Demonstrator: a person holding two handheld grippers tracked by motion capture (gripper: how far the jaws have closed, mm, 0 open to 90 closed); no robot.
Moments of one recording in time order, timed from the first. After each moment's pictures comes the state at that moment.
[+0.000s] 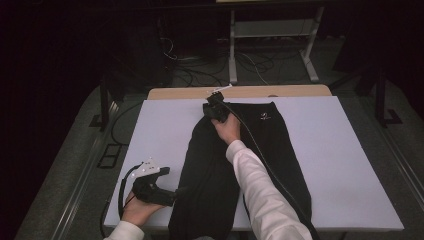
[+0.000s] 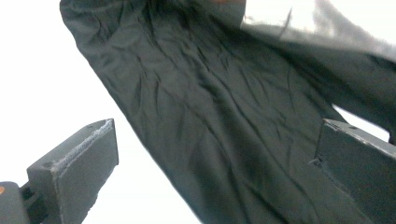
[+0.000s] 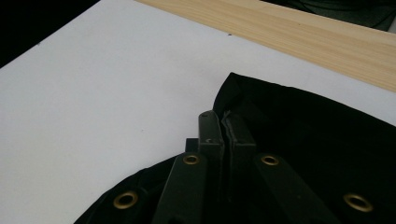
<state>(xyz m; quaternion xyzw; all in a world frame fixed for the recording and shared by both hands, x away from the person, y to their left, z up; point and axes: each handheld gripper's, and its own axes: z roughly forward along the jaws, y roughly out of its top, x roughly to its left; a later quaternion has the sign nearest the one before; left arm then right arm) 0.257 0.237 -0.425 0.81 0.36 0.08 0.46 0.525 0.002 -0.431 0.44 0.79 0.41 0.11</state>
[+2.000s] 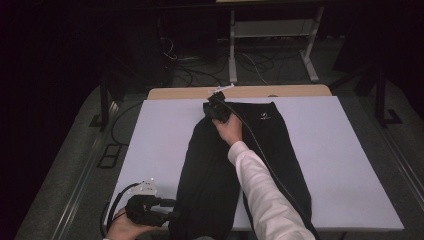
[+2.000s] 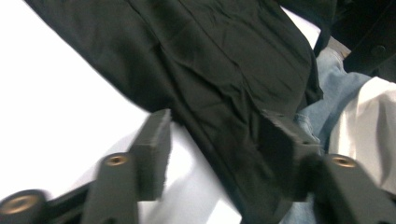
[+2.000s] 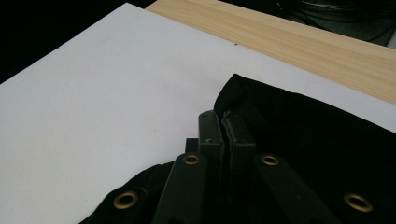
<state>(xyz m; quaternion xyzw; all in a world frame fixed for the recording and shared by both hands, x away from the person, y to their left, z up) 0.224 0.253 -0.446 0.86 0.30 -0.05 0.40 0.516 -0.003 -0.422 0.43 0.79 0.42 0.12</state>
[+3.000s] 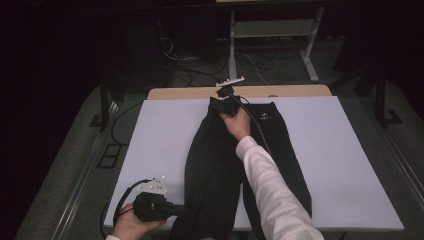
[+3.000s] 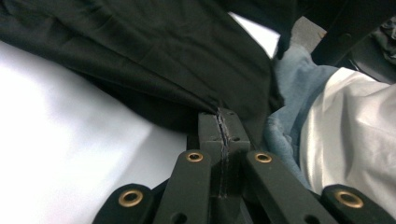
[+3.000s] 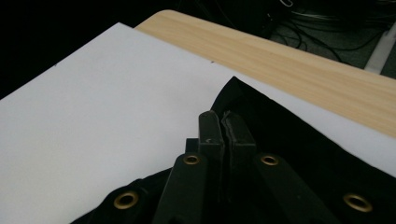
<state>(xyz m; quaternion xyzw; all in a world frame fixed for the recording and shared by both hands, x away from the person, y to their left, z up) 0.225 0.223 -0.420 0.88 0.24 -0.07 0.40 0.520 -0.031 -0.399 0.43 0.78 0.43 0.13</state>
